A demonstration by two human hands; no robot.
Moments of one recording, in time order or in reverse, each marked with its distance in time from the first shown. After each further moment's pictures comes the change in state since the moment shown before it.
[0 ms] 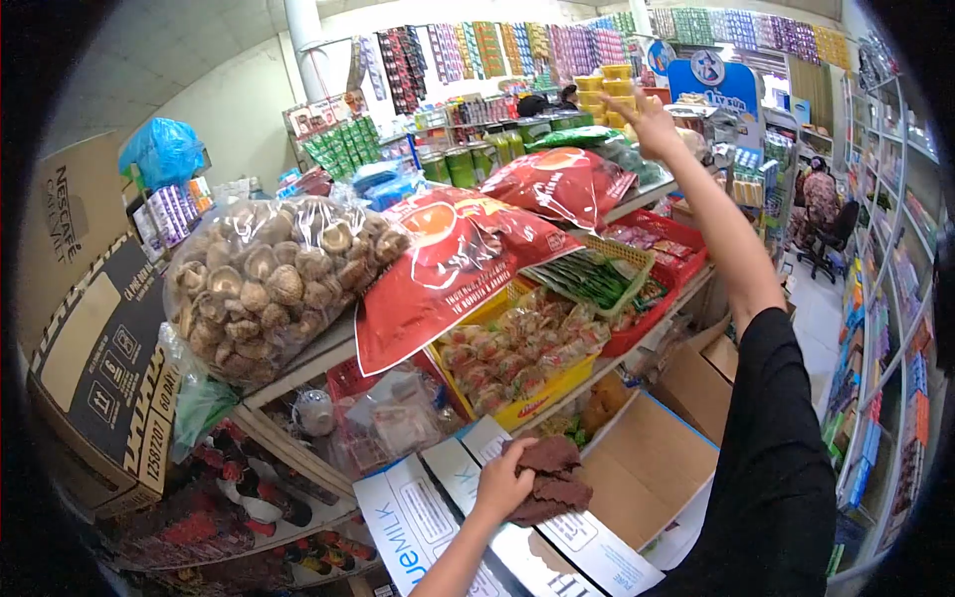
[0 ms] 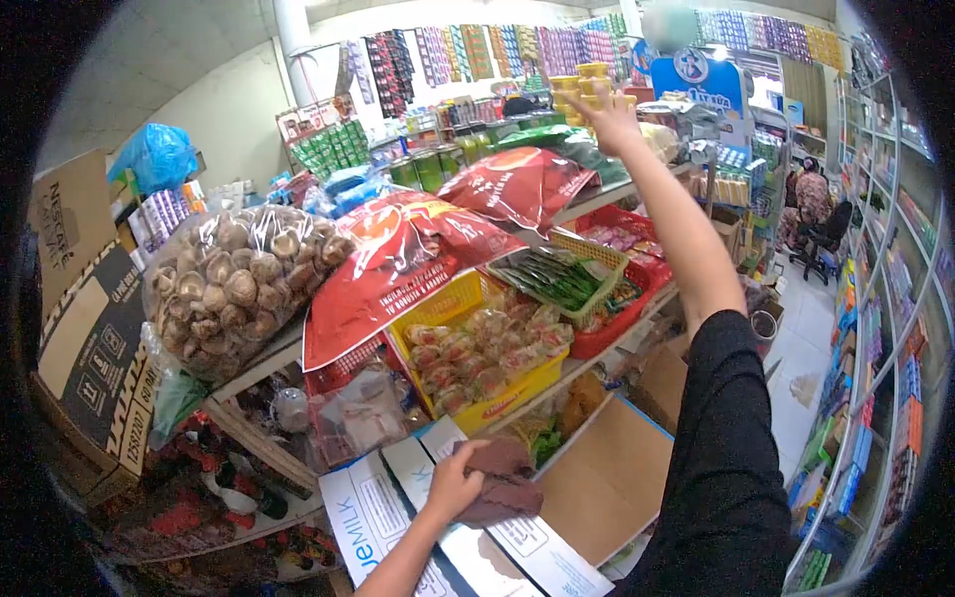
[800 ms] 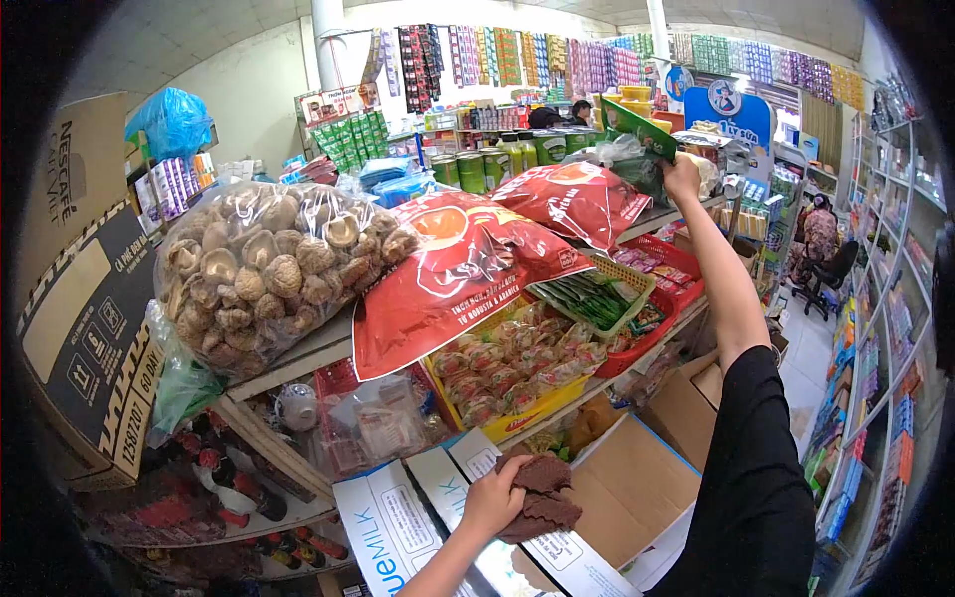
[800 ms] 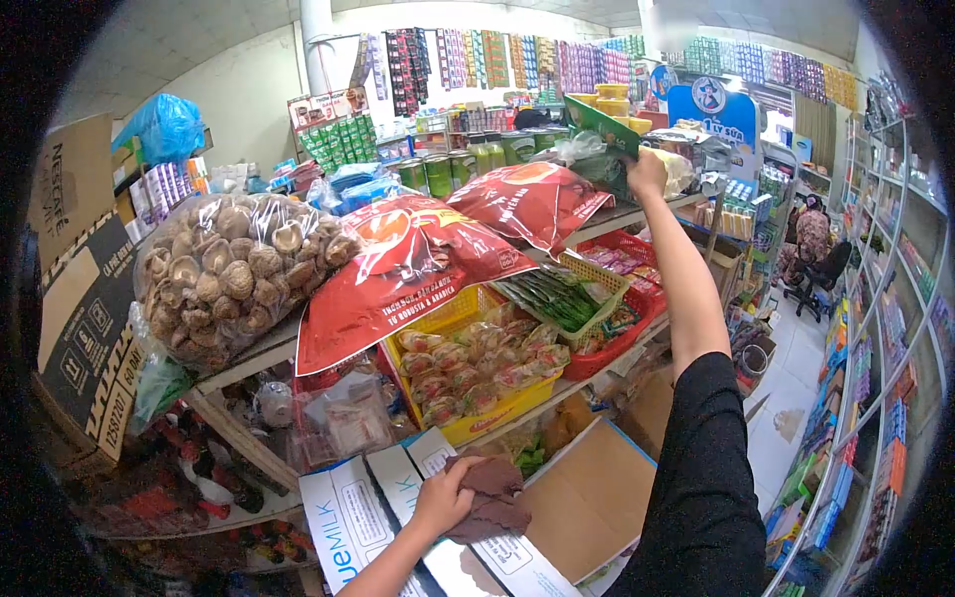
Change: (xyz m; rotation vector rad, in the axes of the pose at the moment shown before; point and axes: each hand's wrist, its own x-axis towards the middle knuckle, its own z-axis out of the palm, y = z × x) left_hand -0.001 0.011 0.000 0.132 -0.053 -0.007; right_hand -0.013 0.022 0.067 0.561 0.249 0.475
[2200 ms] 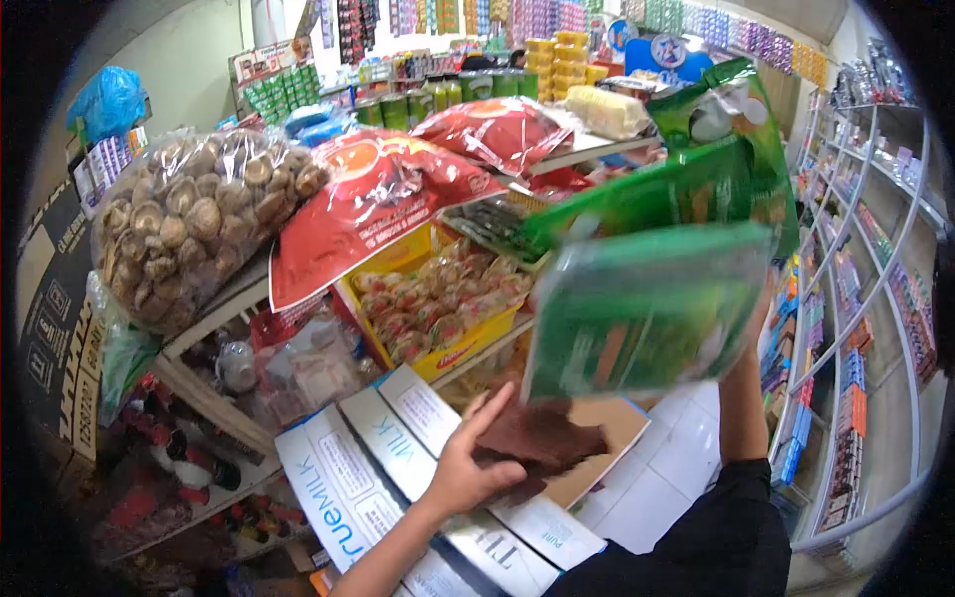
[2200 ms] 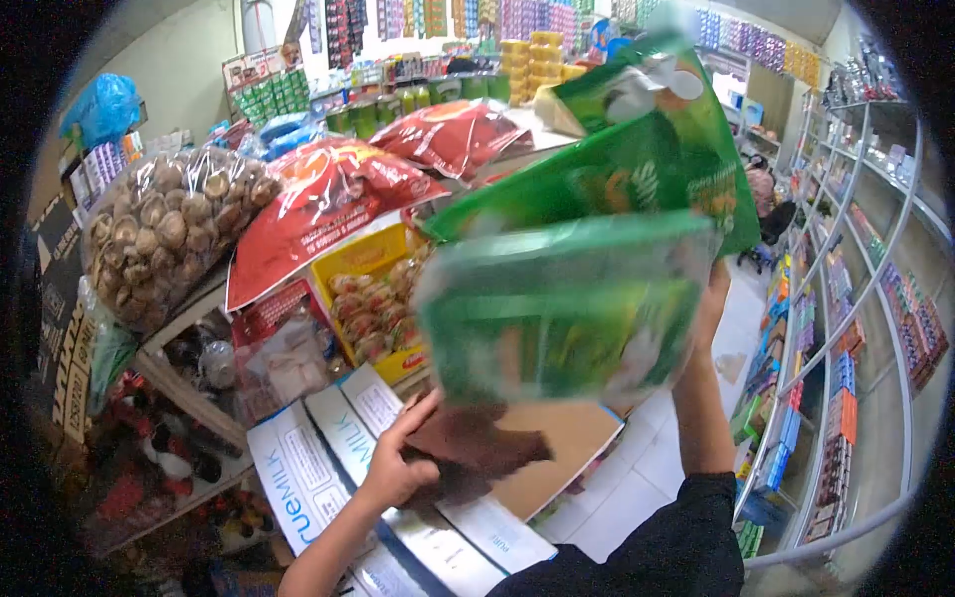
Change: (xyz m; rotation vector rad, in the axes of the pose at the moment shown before) left_hand -0.021 0.098 -0.030 -0.598 -0.030 0.226; right_hand -0.249 -0.016 -0.275 1.111 0.086 0.469
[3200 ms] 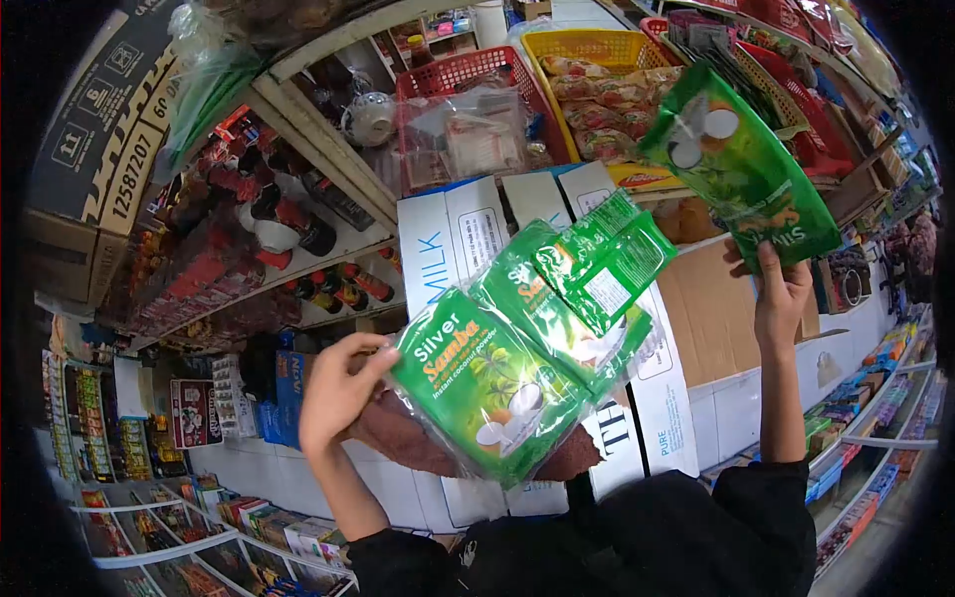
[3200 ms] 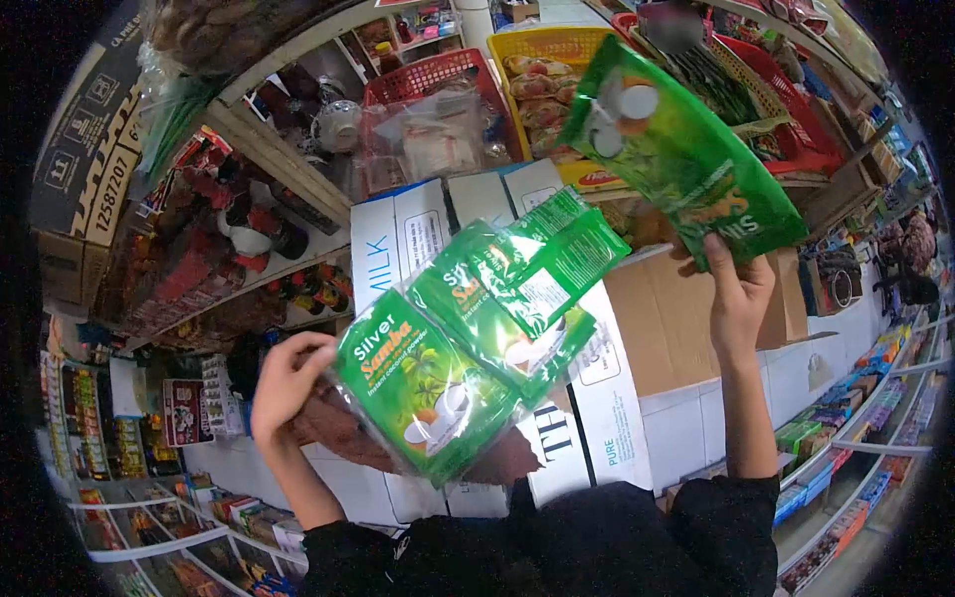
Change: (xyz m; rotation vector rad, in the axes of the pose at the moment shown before) left_hand -0.185 0.053 -0.142 0.329 0.543 -1.056; right_hand -0.147 0.100 0.068 -0.150 -0.743 0.346
